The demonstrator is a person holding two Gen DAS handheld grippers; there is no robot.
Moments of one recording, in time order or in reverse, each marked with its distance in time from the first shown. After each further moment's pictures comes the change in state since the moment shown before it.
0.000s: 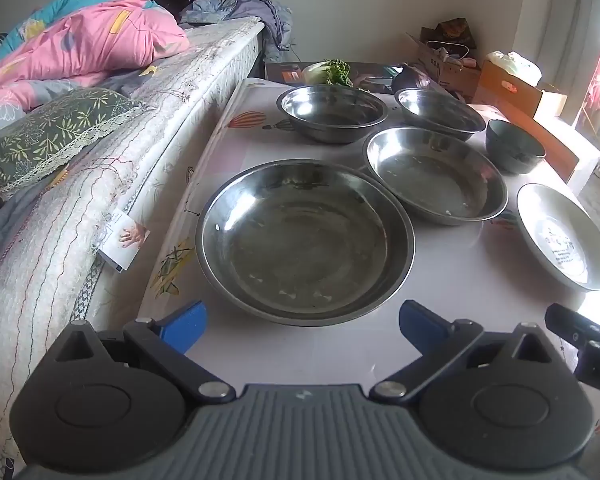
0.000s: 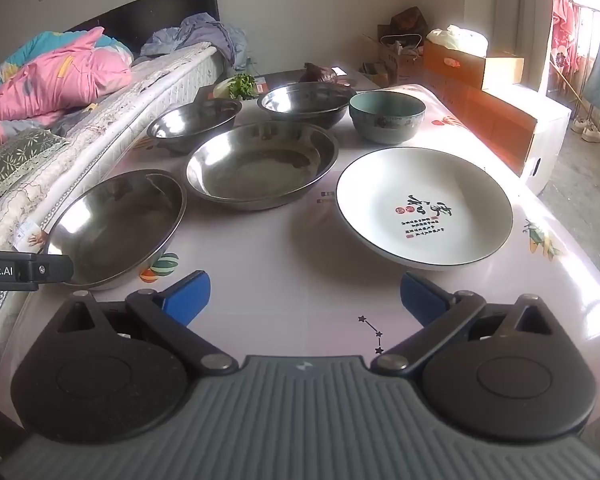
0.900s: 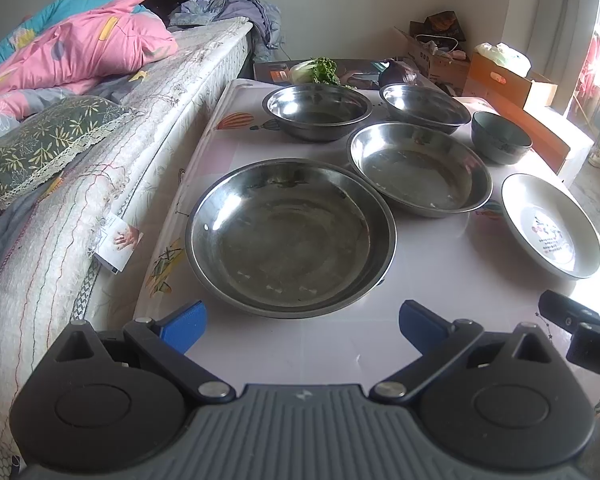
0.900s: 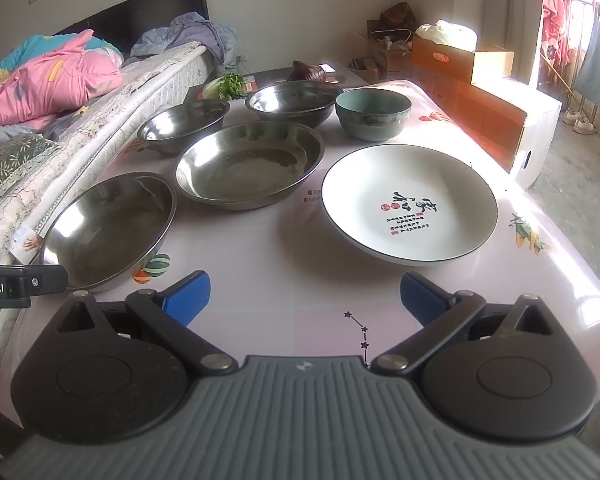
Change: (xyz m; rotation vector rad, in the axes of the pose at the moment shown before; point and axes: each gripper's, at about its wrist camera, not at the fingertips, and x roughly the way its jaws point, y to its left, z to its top) left arm -0.012 -0.010 -0.001 0.041 -0.006 -0.004; right arm -0.007 -0.005 0.002 0.019 0.006 -0.024
